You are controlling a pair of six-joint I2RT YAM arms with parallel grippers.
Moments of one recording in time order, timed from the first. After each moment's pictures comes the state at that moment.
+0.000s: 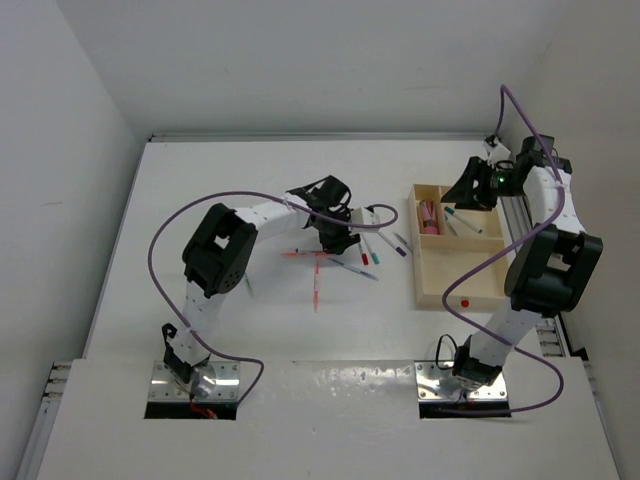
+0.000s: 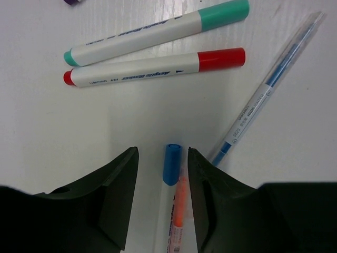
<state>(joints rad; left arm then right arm) -0.67 2.13 1.59 -0.51 0.39 0.71 -0.34 1.78 1.47 -0.89 -0.81 -0.12</state>
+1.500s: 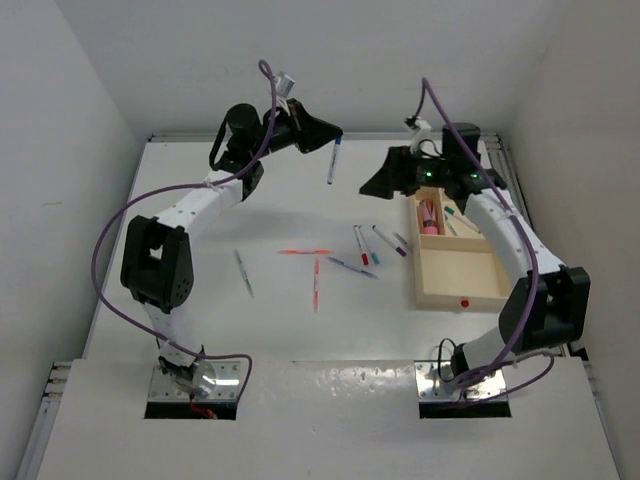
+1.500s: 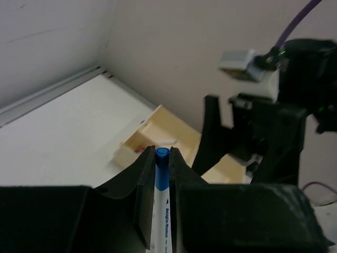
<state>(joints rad) -0.35 1.83 1.53 0.47 0.74 -0.54 0.10 1.50 1.26 -0.34 -0.83 0.18</state>
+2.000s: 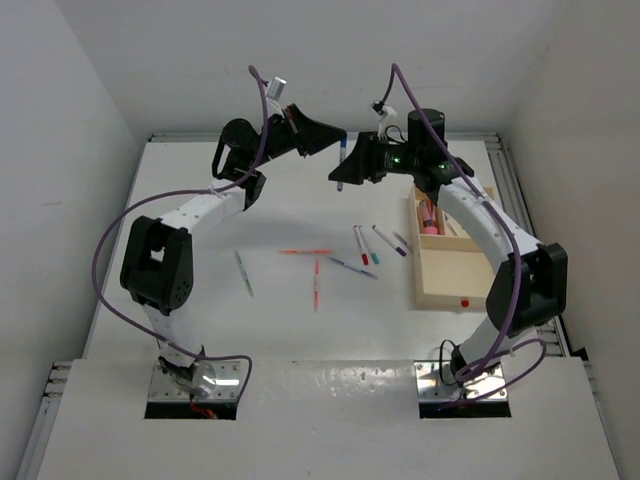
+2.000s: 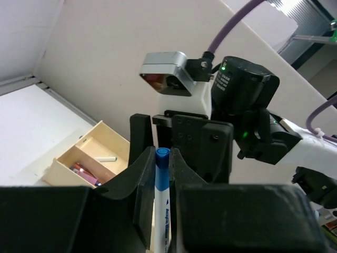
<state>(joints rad) -0.38 1.80 1.40 0.84 0.77 -0.96 0.31 1.64 1.40 -0.17 -0.81 0.39</state>
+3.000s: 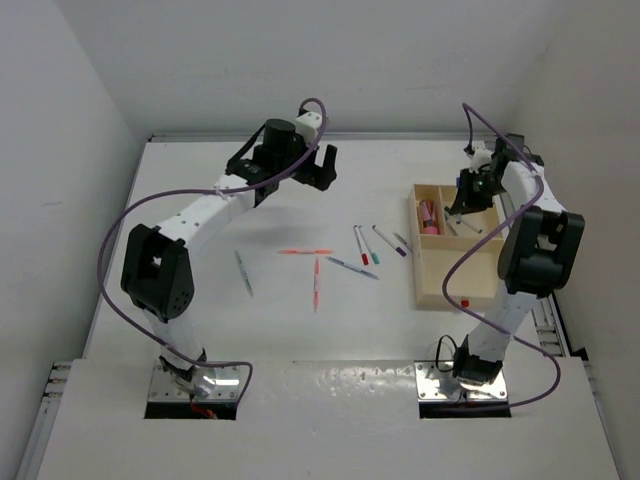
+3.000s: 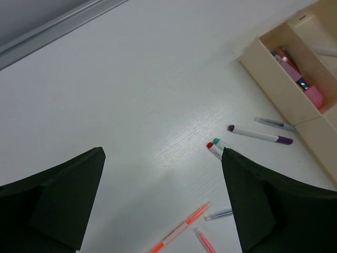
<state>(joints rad) -0.49 1.77 1.54 -0.19 0.17 -0.04 -0.25 1.89 1.51 -0.80 -0.41 -0.20</state>
